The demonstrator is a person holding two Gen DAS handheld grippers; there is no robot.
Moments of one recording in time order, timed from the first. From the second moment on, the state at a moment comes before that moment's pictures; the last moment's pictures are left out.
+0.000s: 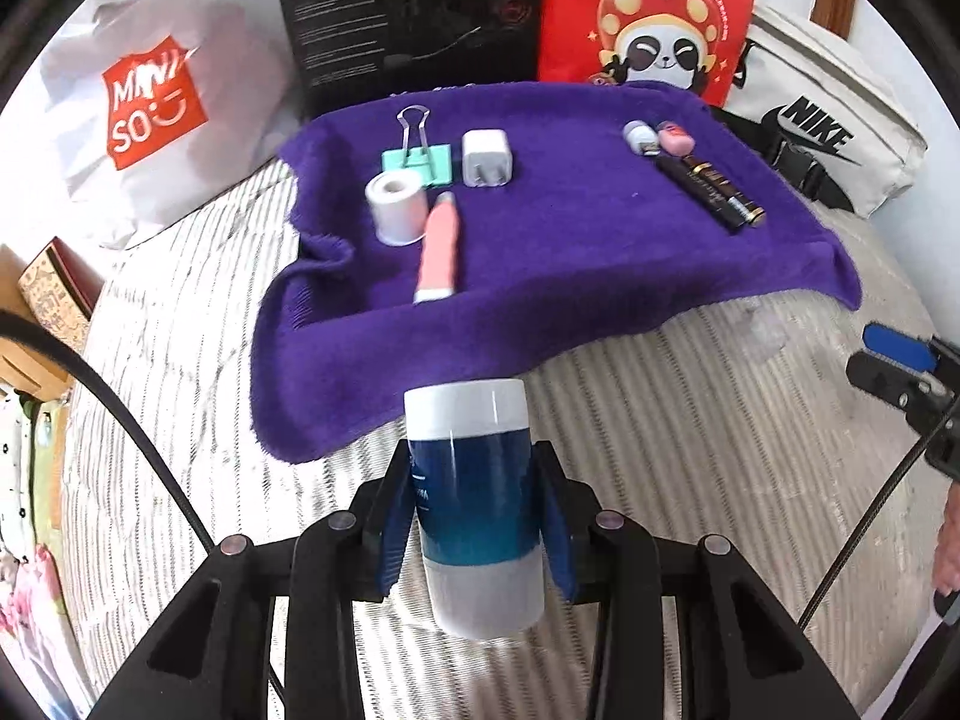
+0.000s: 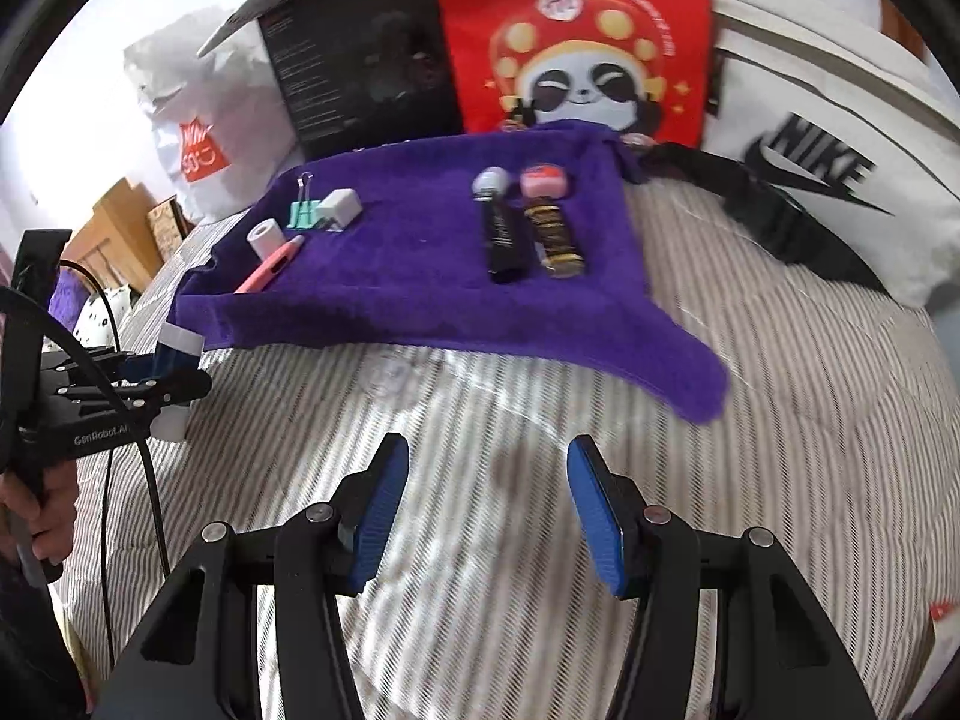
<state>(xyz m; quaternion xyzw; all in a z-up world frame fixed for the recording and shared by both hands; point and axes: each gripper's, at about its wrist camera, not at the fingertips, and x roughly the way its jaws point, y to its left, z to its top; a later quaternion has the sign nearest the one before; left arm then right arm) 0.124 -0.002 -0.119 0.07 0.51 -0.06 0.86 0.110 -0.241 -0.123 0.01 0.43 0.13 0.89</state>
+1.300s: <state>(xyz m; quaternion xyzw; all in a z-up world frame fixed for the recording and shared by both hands) 0.117 0.006 -0.130 0.04 0.47 -0.07 0.88 0.132 -0.179 -0.151 -0.08 0.41 0.13 0.90</state>
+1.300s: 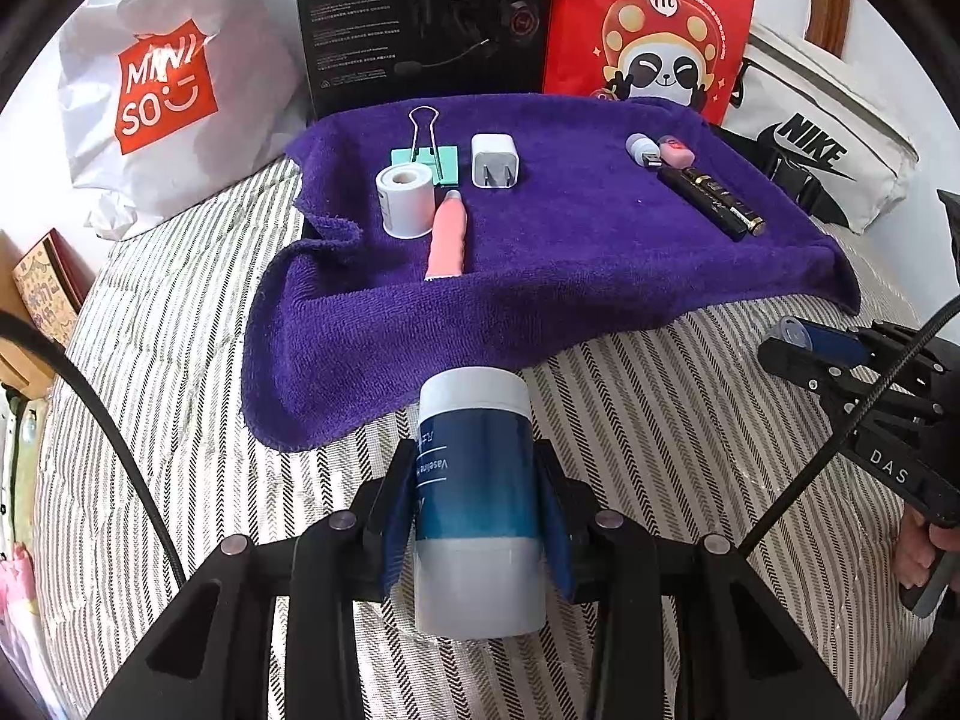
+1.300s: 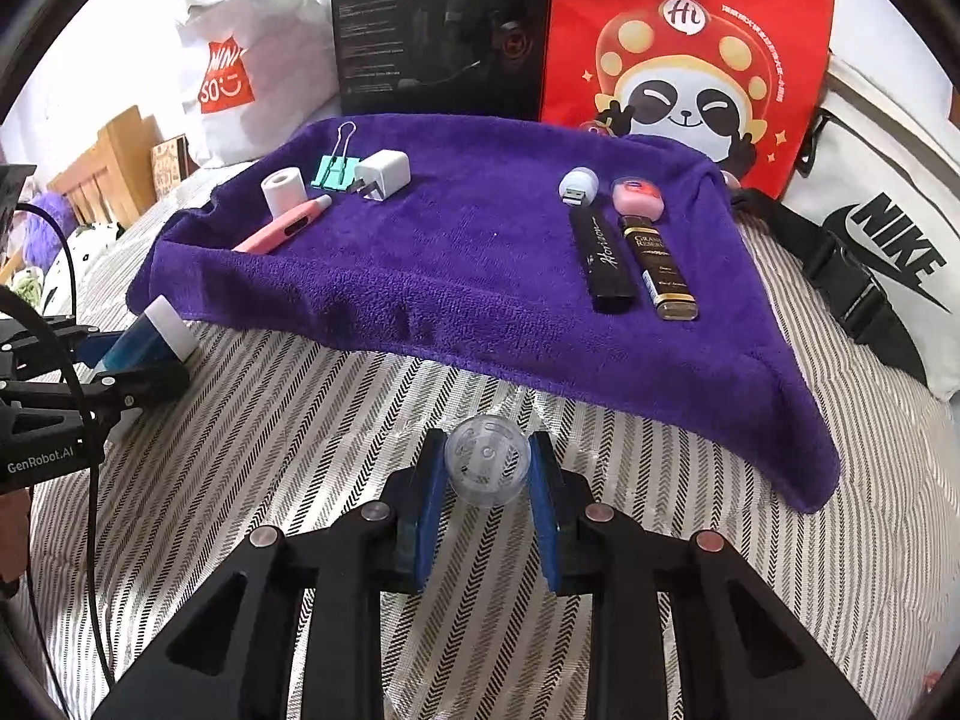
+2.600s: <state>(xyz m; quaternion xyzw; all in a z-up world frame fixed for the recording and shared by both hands) 0.131 0.017 -0.079 -0.03 0.46 -0.11 0.88 0.131 -0.217 -0.091 -0.06 0.39 0.14 0.91</state>
